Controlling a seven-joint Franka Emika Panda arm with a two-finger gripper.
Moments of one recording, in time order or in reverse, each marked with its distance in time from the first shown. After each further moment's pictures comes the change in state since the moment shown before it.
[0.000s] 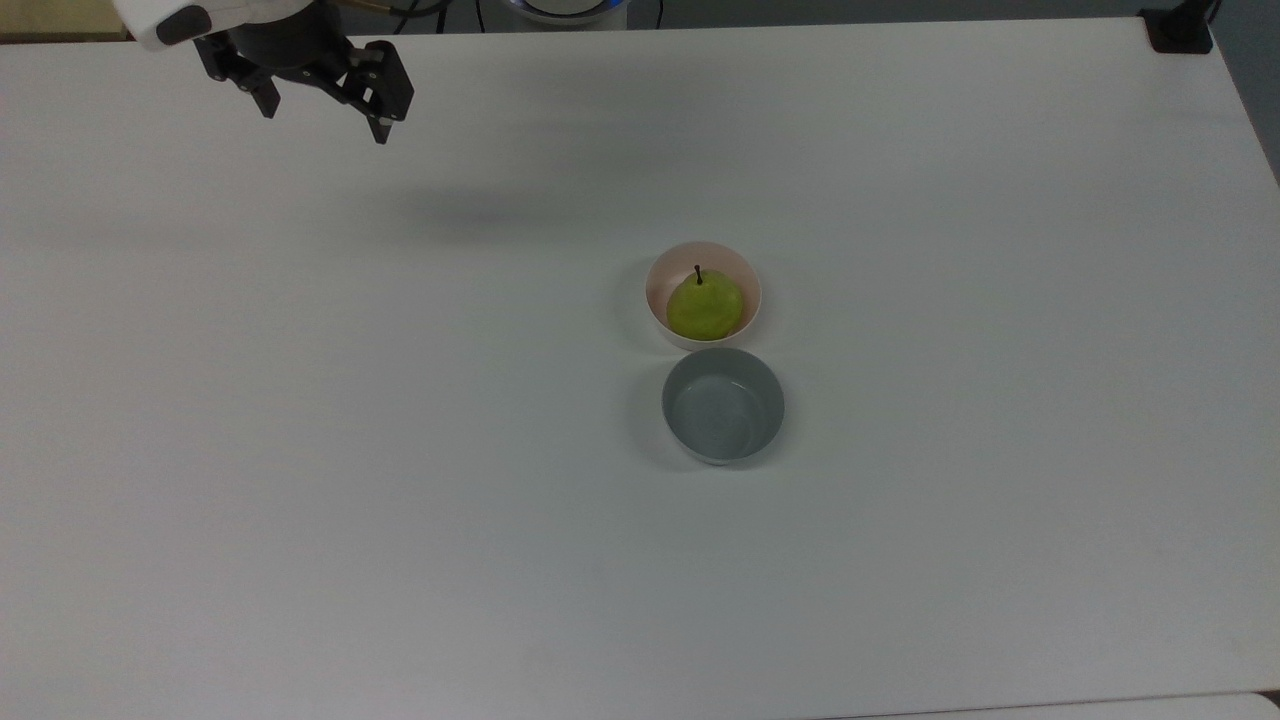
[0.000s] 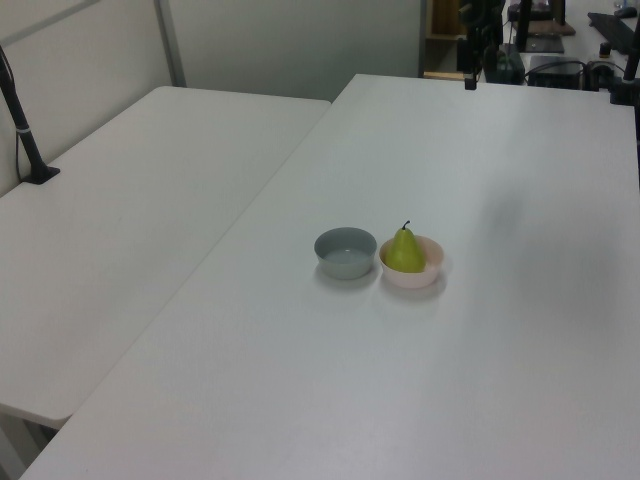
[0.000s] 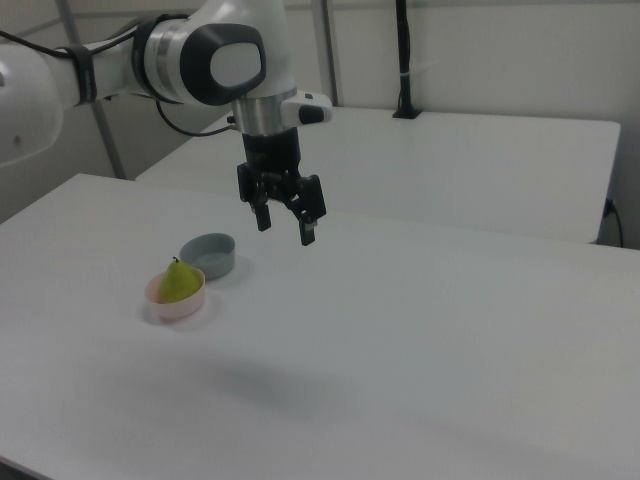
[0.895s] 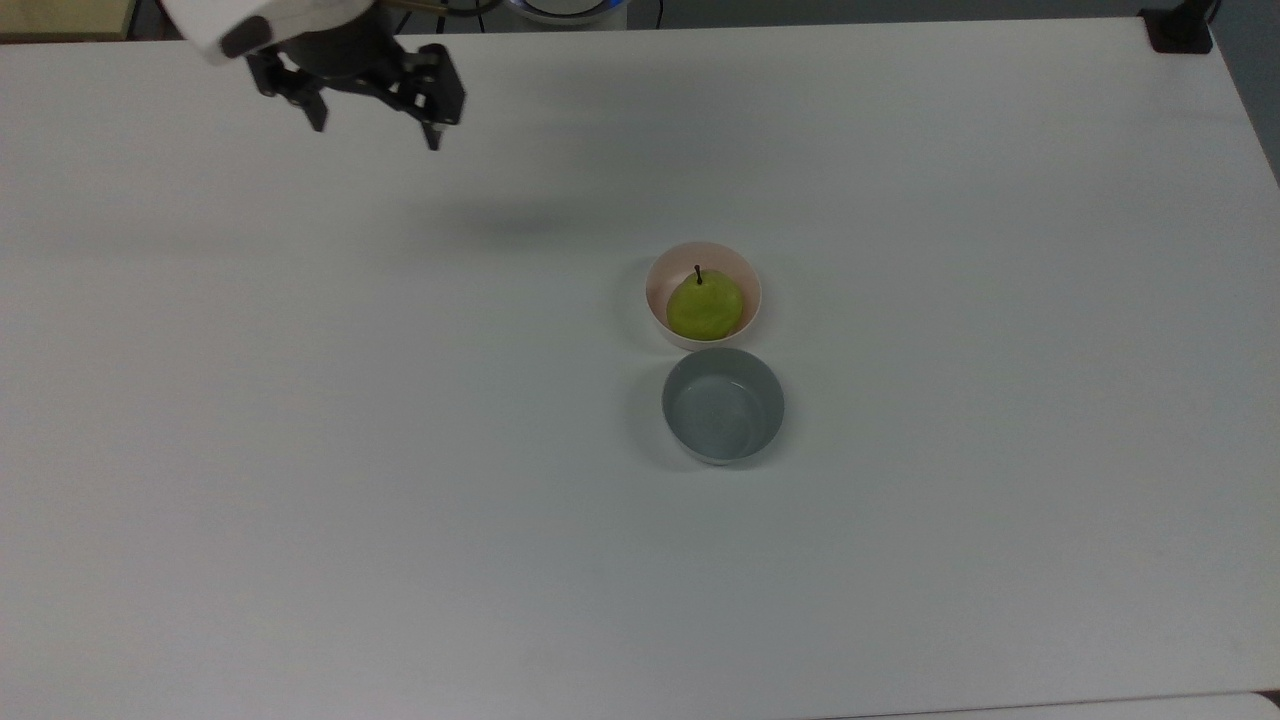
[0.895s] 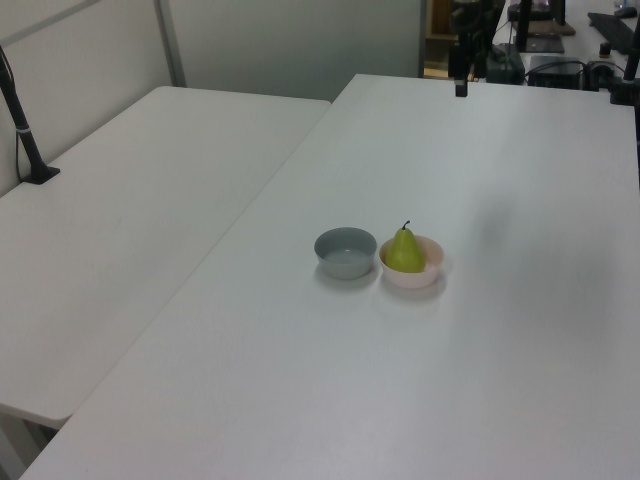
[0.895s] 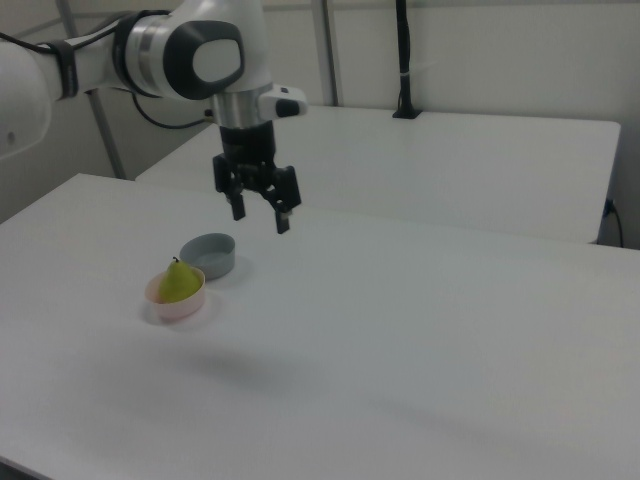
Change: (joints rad) arm 0.038 -0.001 0.042 0.003 0.037 0.000 0.000
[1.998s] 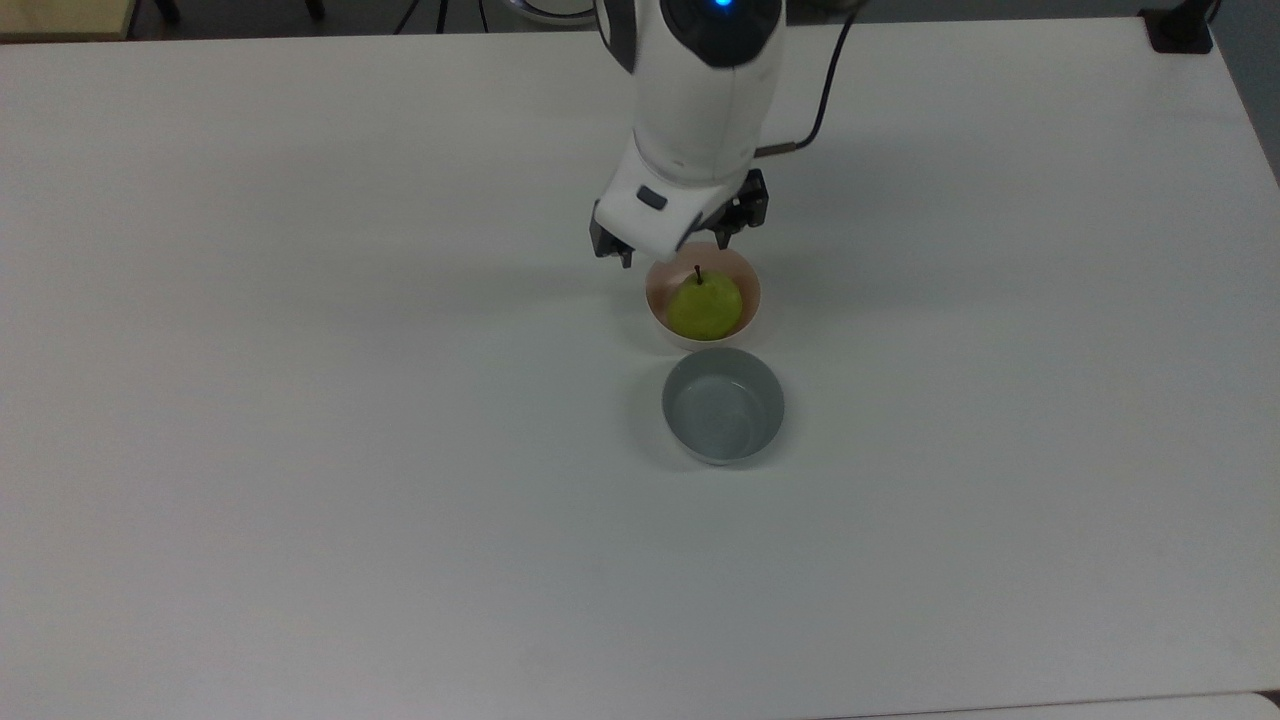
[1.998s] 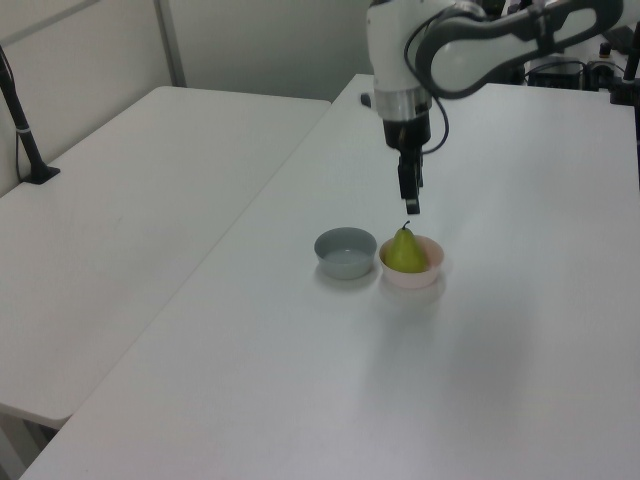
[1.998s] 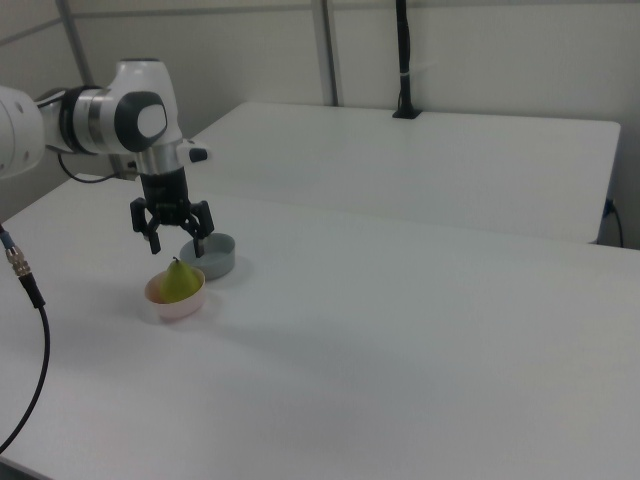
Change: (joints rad) arm 0.317 0.210 0.056 -0.014 0.012 0.149 0.003
